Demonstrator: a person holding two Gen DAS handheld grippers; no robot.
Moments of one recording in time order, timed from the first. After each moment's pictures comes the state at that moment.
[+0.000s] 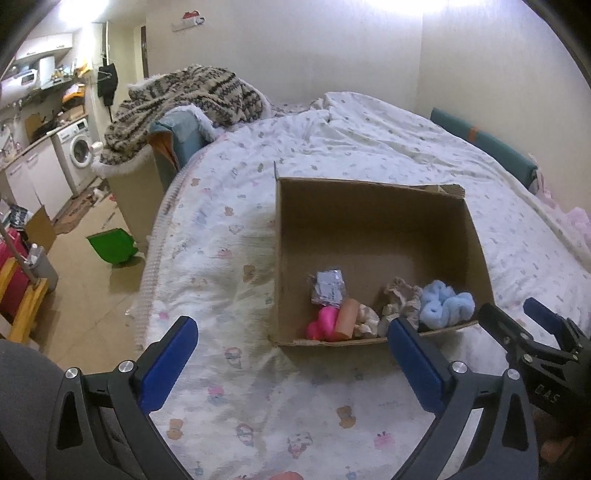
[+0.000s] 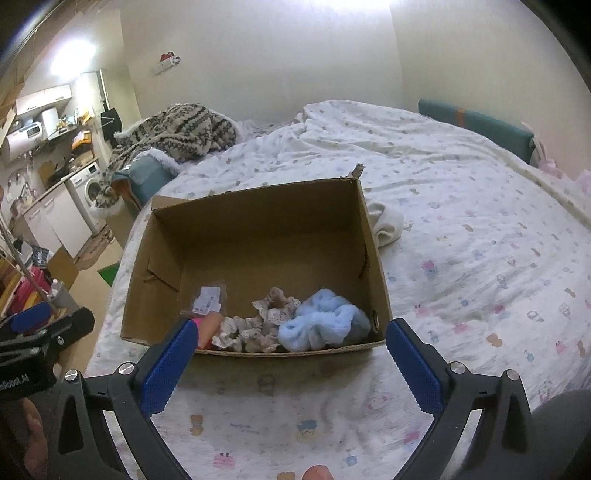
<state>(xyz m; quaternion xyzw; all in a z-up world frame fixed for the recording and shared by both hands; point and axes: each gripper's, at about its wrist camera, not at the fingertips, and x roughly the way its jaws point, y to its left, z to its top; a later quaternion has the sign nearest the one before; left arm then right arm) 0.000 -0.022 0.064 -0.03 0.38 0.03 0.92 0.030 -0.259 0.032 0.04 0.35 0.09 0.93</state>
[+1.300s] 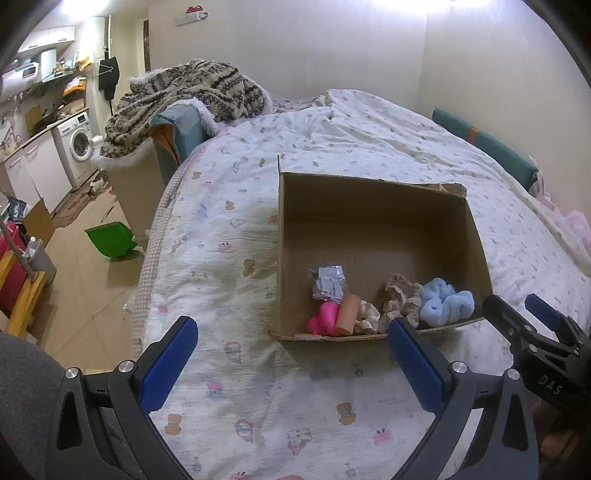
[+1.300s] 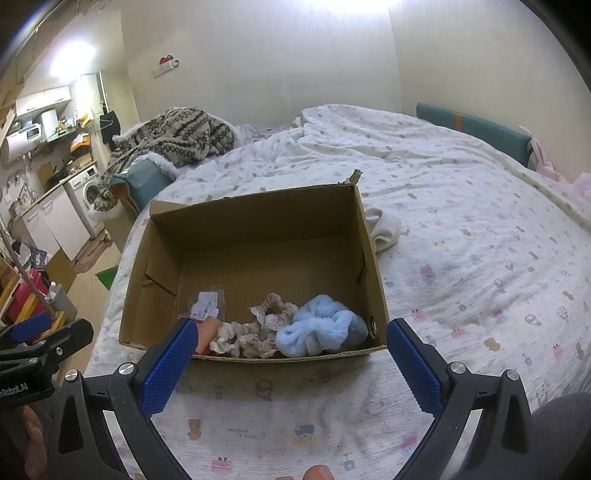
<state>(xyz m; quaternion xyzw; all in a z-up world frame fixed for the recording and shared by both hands) -0.002 -0.021 0.061 -0.03 0.39 0.04 0.92 0.034 -0.263 0.035 0.04 0.35 0.09 0.93</state>
